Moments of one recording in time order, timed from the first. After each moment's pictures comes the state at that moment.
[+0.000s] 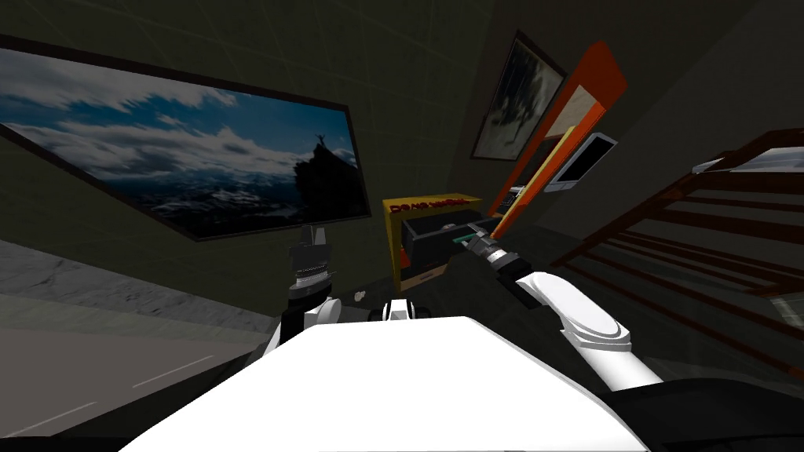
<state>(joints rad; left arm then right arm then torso) 0.49 -0.02 -0.01 -2.28 -0.01 -0.60 -0.01 0.42 -0.72 -0.33 -2.11 1.18 -0.29 1.09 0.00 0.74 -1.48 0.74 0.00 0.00</state>
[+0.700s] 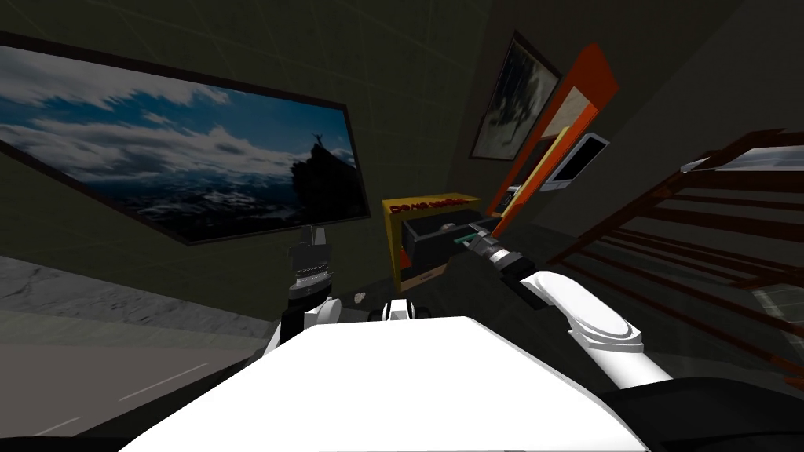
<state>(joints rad) 0.49 -0.02 -0.01 -2.28 -0.01 -0.60 -0.01 0.43 -0.75 -0.35 -2.10 1.16 -0.31 1.05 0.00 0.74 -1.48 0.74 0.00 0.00</state>
